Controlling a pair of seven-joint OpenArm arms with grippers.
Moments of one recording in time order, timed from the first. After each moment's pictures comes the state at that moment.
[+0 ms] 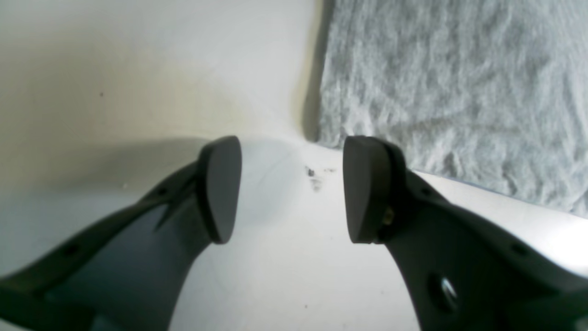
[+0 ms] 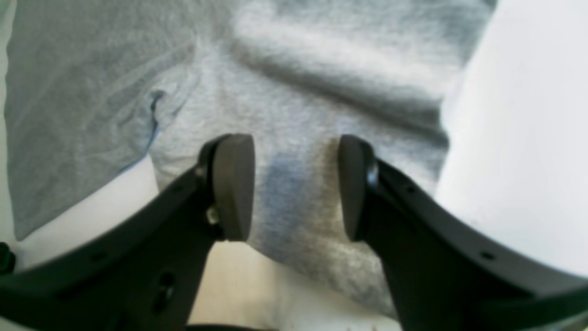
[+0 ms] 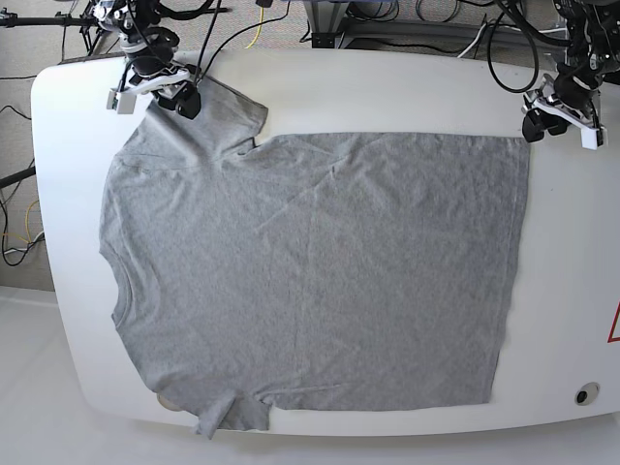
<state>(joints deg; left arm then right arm) 27.9 -19.7 -32.5 90.1 -44.0 -21.4 39.2 -32.4 -3.0 31.9 100.6 41.5 22.6 -41.0</state>
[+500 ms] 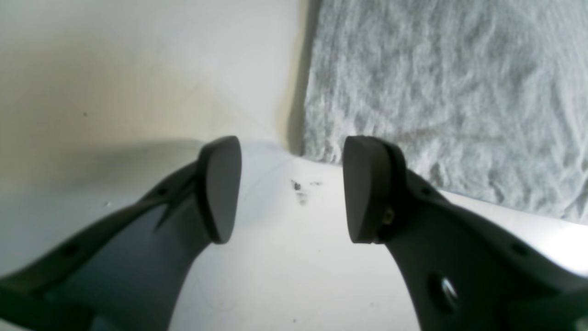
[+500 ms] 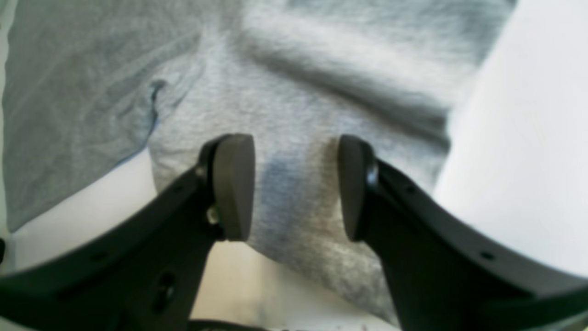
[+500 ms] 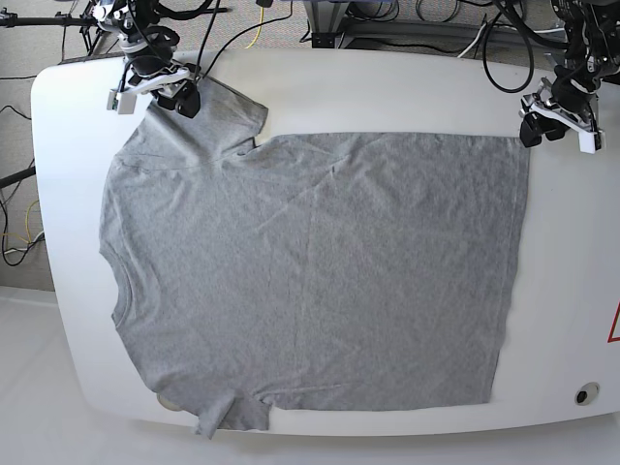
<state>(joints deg) 27.3 -19.7 -31.7 90.4 -44.0 -21.3 38.1 -32.4 -2.8 32.1 100.4 39.9 22.6 -40.9</state>
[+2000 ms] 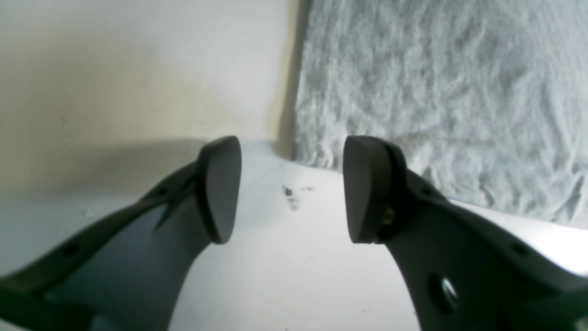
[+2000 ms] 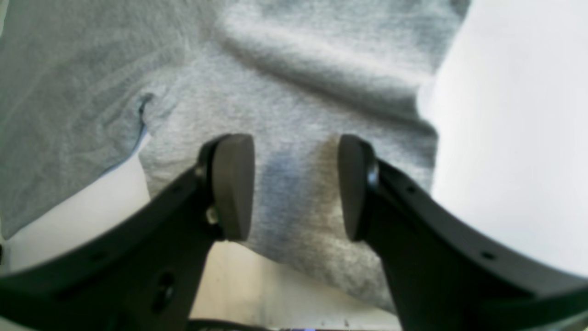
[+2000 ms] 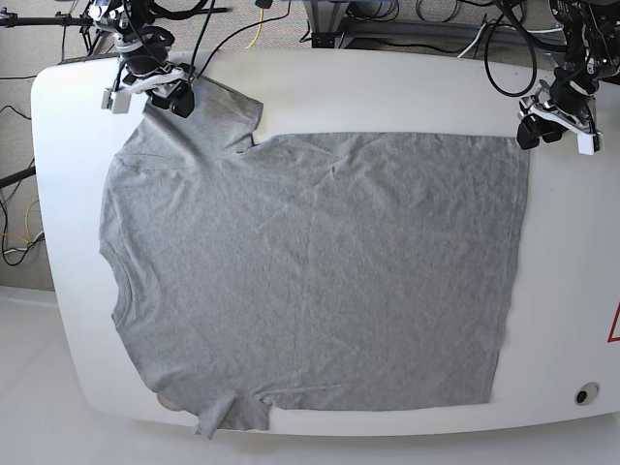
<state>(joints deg) 25.6 -19.1 -32.0 88.8 -44.9 -22.6 39.1 -32.4 -2.2 33.1 100.3 40.2 22.6 -40.9</state>
